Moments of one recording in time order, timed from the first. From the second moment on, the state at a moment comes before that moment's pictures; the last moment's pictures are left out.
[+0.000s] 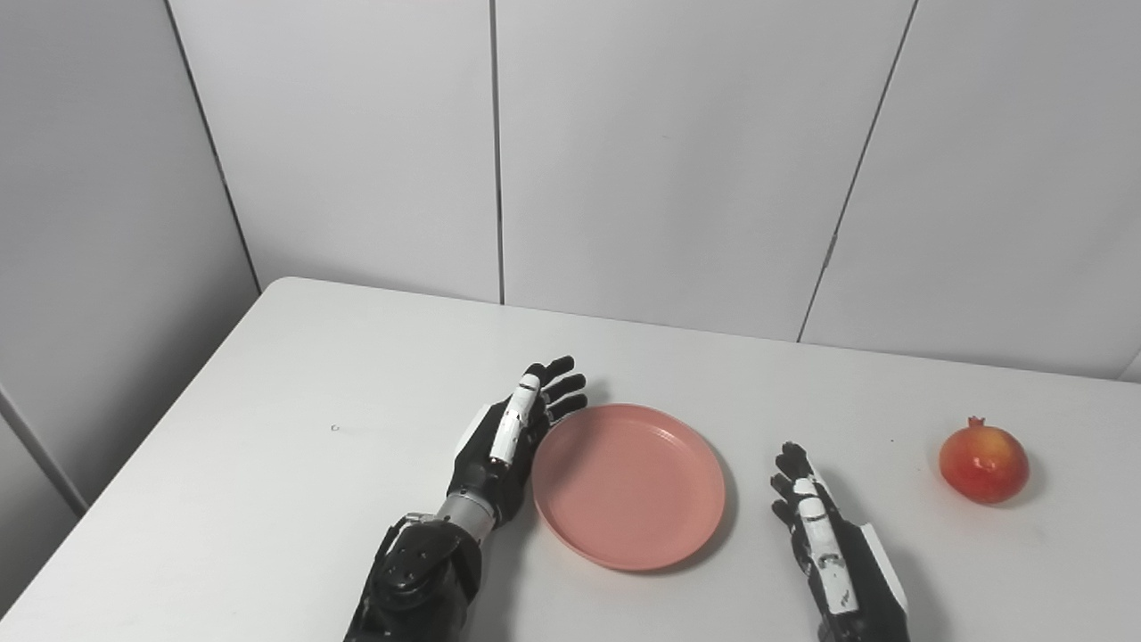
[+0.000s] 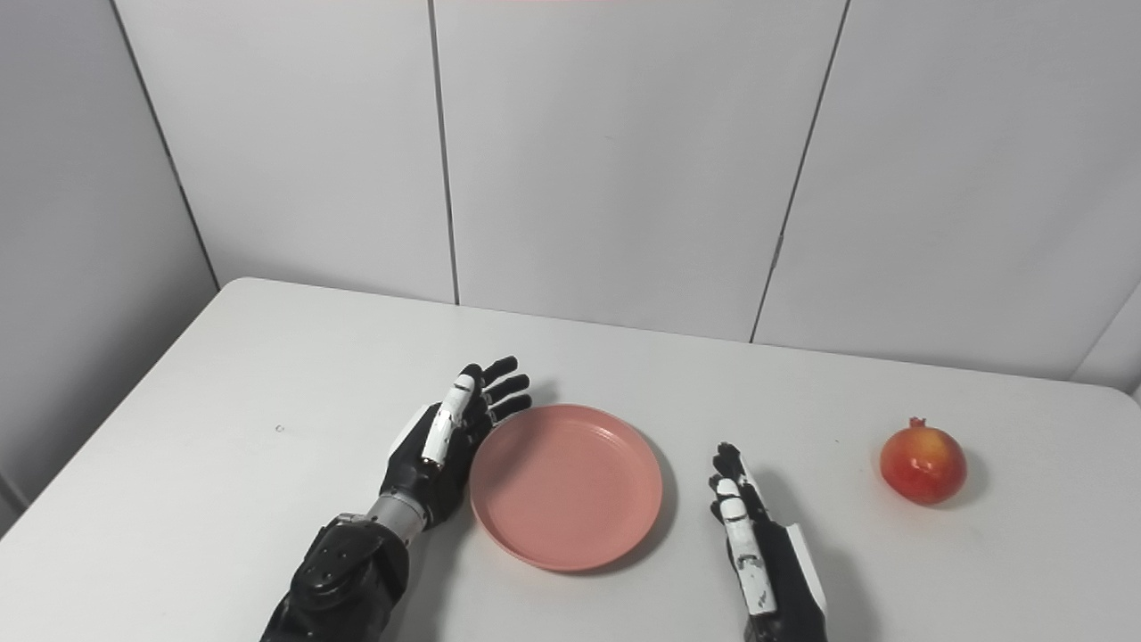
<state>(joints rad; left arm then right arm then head) -0.31 -0.01 0.00 0.12 -0.24 0.22 -0.08 -0.07 0.02 0.10 -0.15 0.00 0.18 0.10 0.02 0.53</state>
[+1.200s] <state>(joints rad) -0.27 -0.02 -0.04 0.06 -0.21 0.26 -0.12 -0.08 0.04 0.11 -0.15 -0.04 0.18 0.07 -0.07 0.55</state>
